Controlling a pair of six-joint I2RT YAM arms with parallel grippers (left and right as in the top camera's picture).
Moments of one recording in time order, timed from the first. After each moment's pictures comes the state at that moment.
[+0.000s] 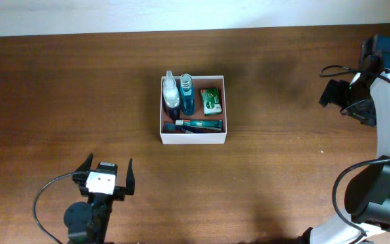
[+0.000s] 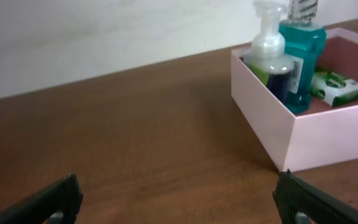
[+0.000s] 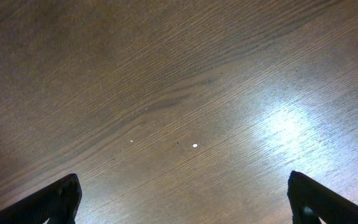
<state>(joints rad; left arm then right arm) 0.09 0.12 0.03 -0.11 0.18 0.20 -0.30 1.84 1.69 -1.28 0.08 0.26</state>
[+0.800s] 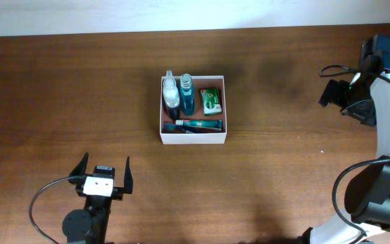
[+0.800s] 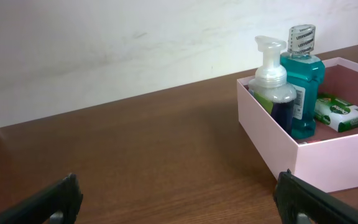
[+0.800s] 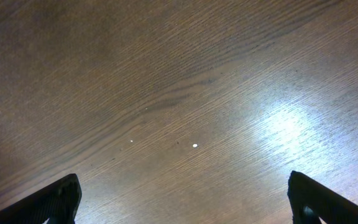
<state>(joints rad) 0.09 0.01 0.03 -0.11 0.17 0.20 -0.30 1.84 1.69 -1.28 0.08 0.26</state>
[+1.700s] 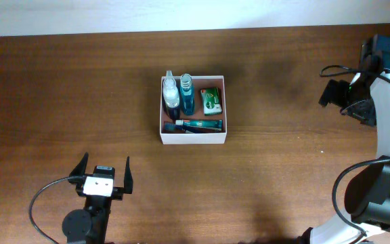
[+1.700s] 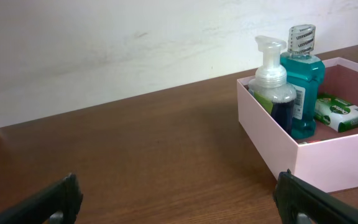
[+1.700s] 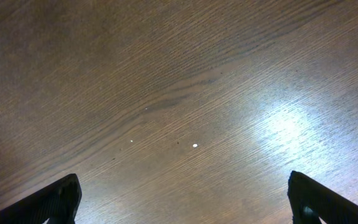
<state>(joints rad) 0.09 0.01 0.03 -0.11 0.17 0.20 -0.30 1.84 1.69 -1.28 0.08 0.26</state>
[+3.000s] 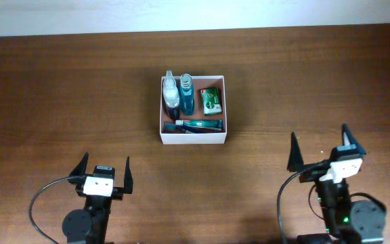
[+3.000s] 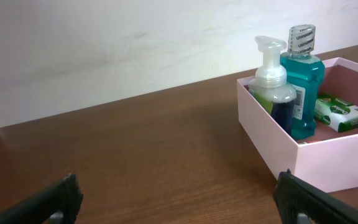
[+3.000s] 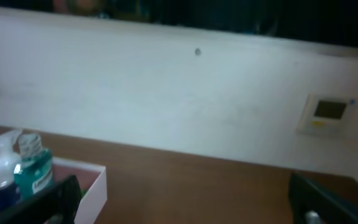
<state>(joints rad) 0.09 0.01 0.03 -0.11 0.17 0.20 0.03 0.22 0.38 -0.07 -0.07 -0.11</state>
